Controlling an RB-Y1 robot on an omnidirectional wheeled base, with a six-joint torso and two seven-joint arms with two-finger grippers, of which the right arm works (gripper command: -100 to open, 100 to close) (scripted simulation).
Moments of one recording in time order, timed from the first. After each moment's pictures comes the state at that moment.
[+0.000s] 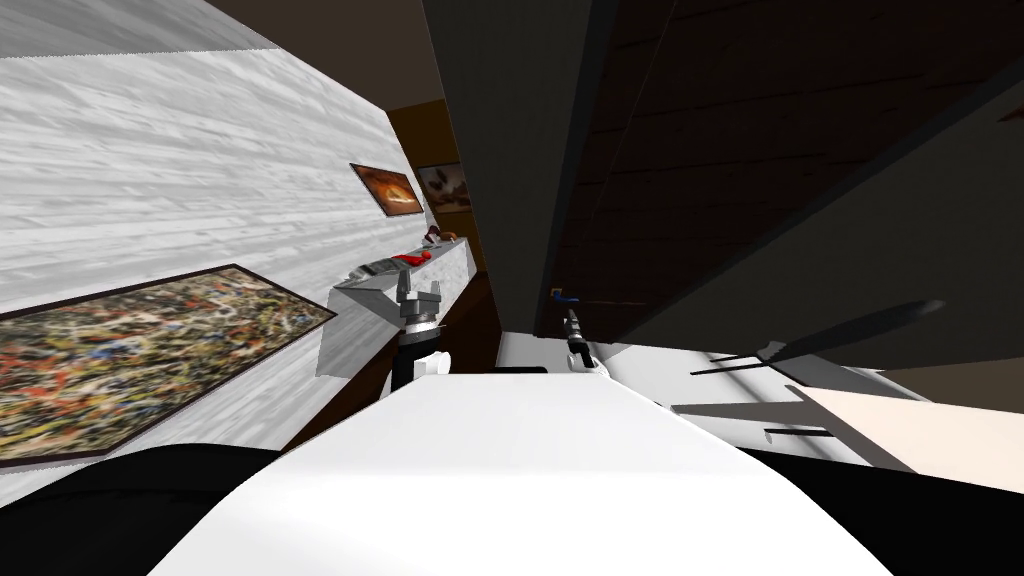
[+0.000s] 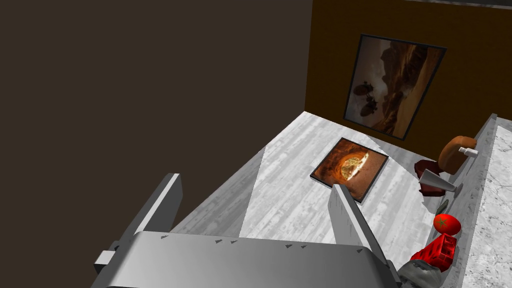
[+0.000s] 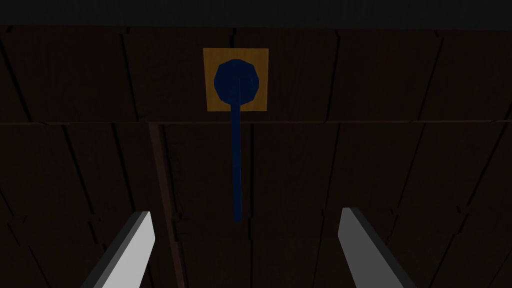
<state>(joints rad) -0.11 -0.17 -0.09 -0.64 -0.08 -0.81 -0.11</state>
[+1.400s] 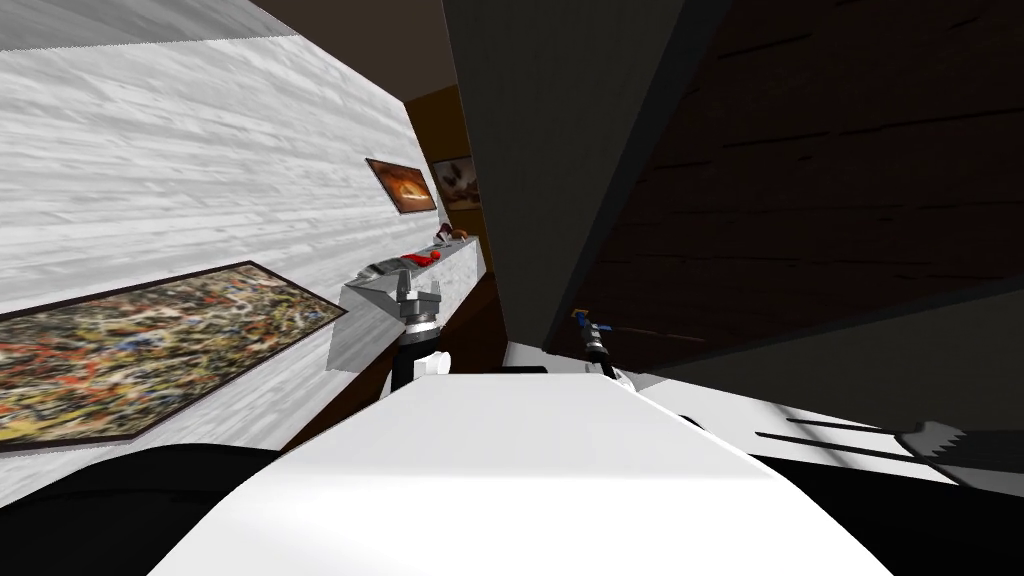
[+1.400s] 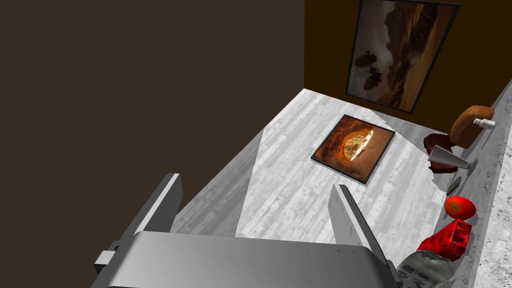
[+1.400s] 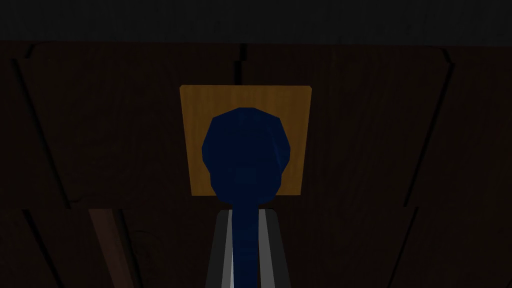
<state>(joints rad) -0.05 -0.29 -0.14 -0.60 -0.12 -0.87 -0.20</state>
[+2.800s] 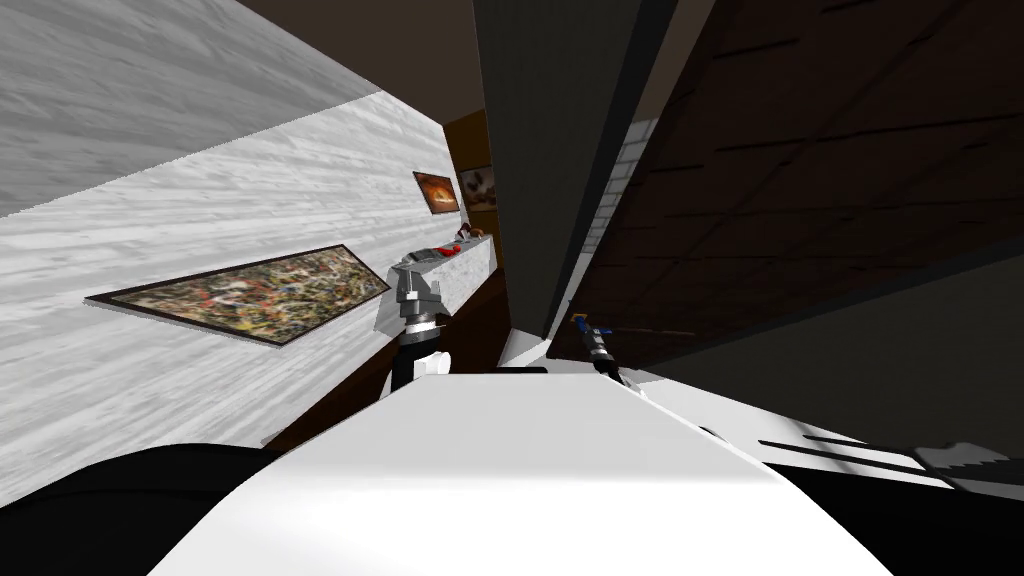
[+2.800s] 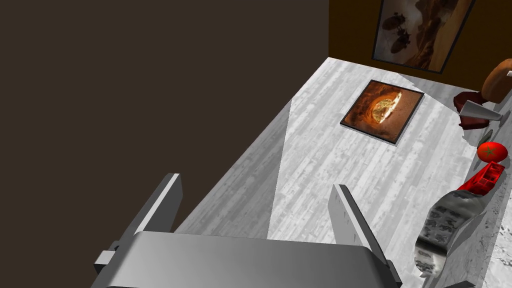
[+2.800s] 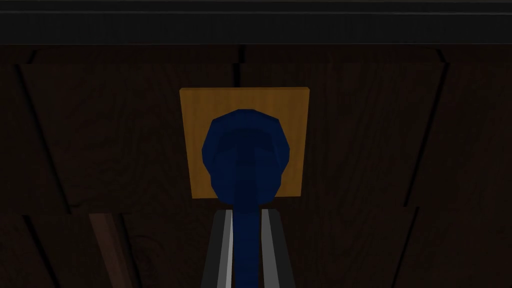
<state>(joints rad) 0.02 -0.35 -0.04 -0.60 -0.07 -0.94 -0.31</state>
